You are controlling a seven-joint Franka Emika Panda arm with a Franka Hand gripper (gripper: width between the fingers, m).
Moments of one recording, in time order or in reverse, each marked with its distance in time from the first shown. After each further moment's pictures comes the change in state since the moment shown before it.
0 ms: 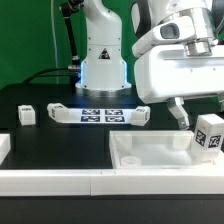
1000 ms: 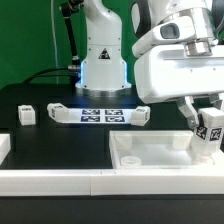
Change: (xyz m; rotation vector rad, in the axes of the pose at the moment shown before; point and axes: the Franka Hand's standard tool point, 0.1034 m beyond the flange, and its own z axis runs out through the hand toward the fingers) arm 0.000 0.000 0.000 0.000 0.000 0.000
